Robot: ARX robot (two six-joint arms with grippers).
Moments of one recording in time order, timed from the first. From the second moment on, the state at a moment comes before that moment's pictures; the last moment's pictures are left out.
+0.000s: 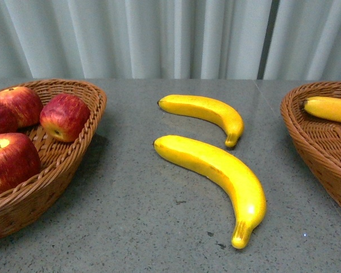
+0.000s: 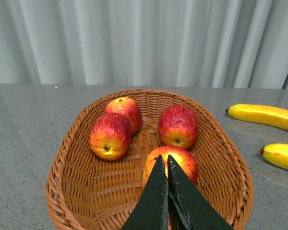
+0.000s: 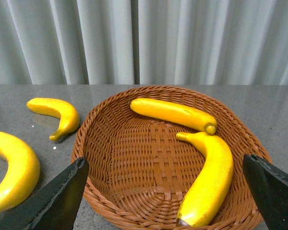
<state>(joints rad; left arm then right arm) 0.00 0.32 0.07 0.24 0.00 0.00 0.00 0.00 0.01 0.00 0.00 -0.01</state>
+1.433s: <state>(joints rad) 0.00 0.01 0.01 0.00 0.00 0.00 0.00 0.00 0.01 0.00 0.00 -0.01</state>
